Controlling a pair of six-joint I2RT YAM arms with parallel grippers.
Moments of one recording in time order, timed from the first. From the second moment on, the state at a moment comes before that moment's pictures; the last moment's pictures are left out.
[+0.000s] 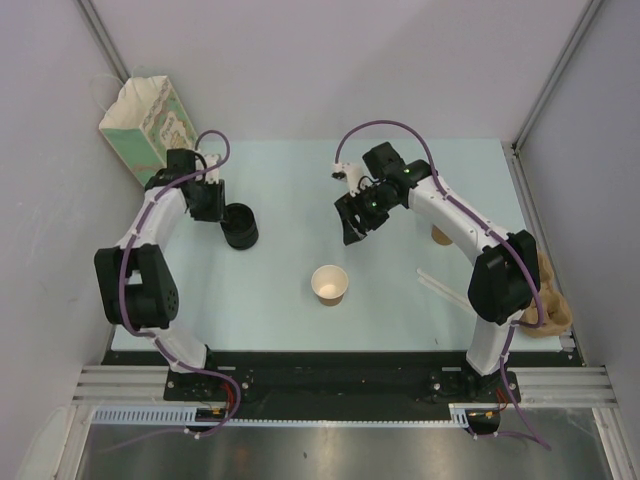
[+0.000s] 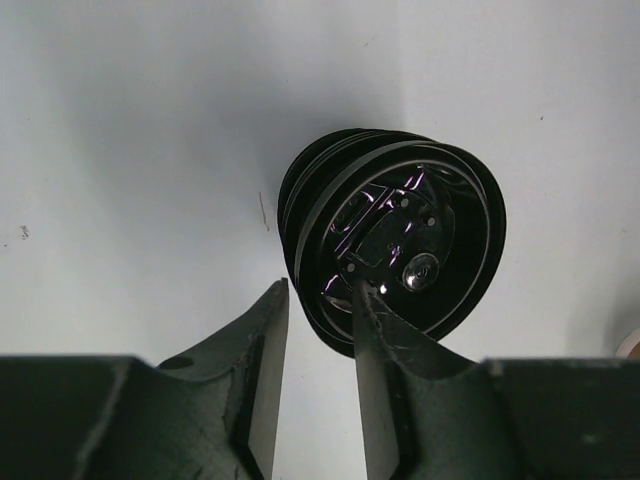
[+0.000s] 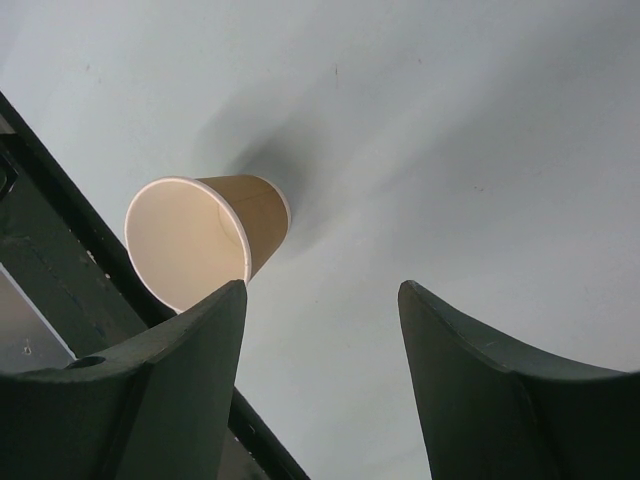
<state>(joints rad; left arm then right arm) 0.07 1.69 1.36 -0.70 0.22 0.09 0.54 1.83 1.68 -0.91 -0.45 -0.16</state>
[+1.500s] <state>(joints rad) -0.02 1.17 1.26 -0.63 0.99 -0.09 0.35 1.65 1.83 -0.96 -0.71 -0.17</state>
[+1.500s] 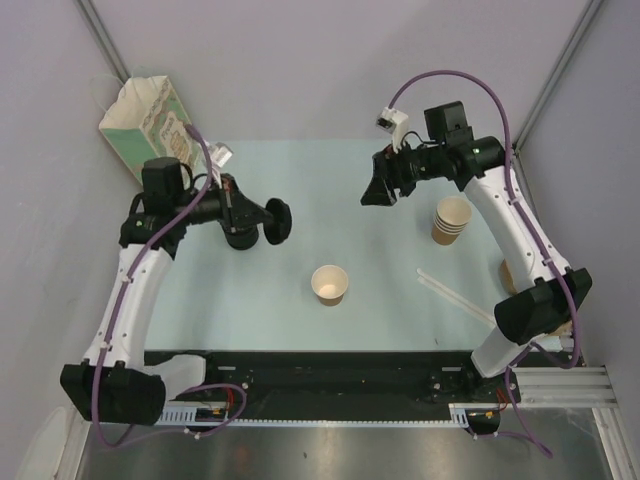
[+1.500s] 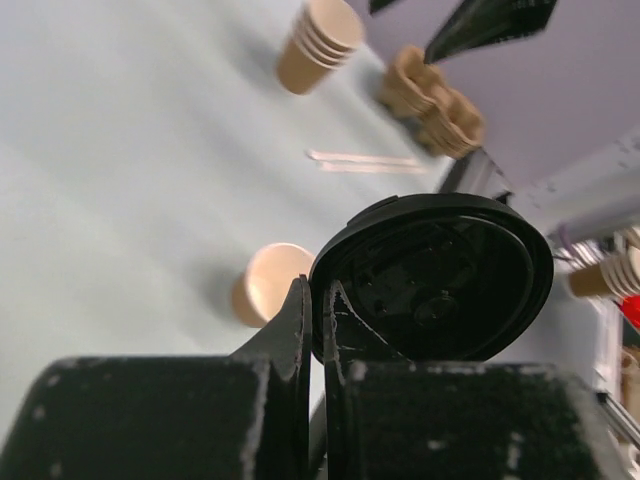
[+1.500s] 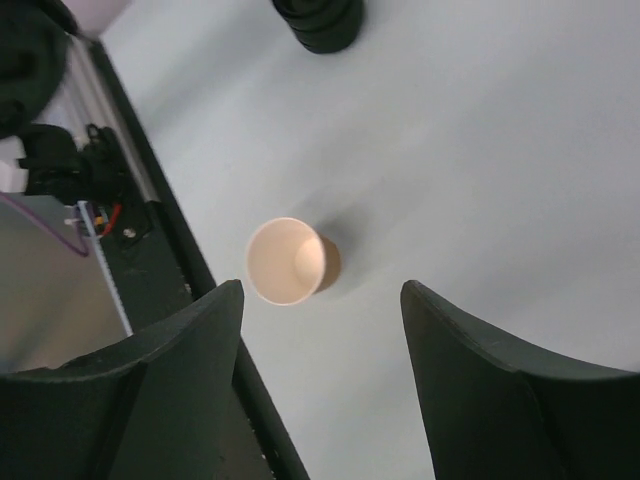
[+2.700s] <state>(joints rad) -0.37 0.93 1.03 -0.26 0.26 -0.25 0.59 1.66 1.90 -0.79 -0.84 0.06</state>
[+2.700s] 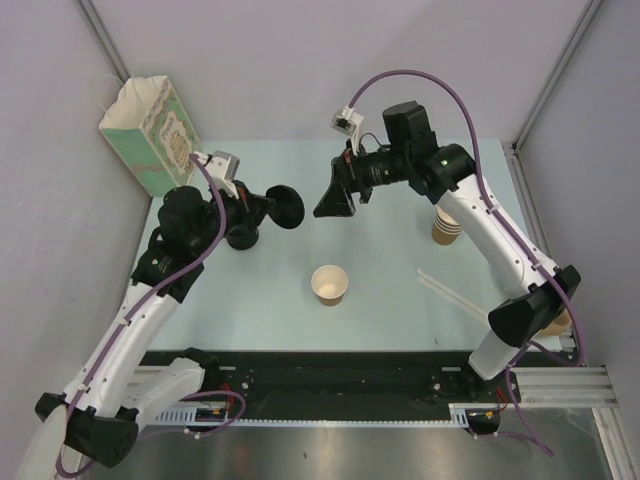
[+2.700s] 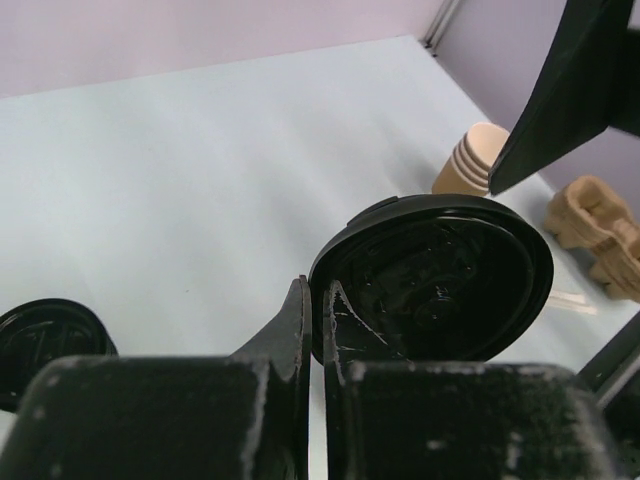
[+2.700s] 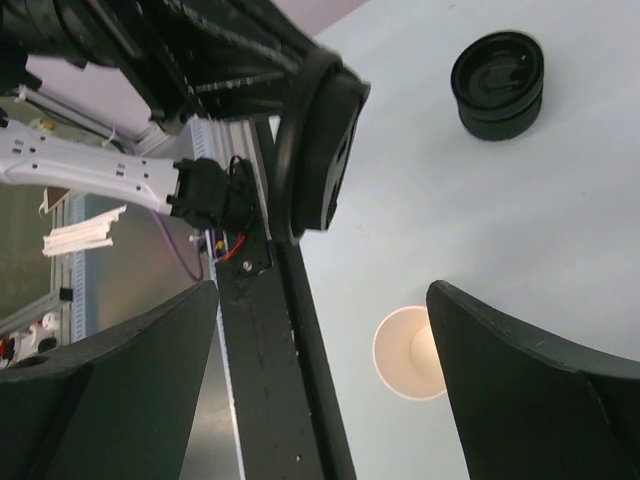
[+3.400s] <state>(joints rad) -0.47 0.98 1.10 -0.31 0.12 -0.12 0.67 1.76 1.95 -0.69 -0.67 0.12</state>
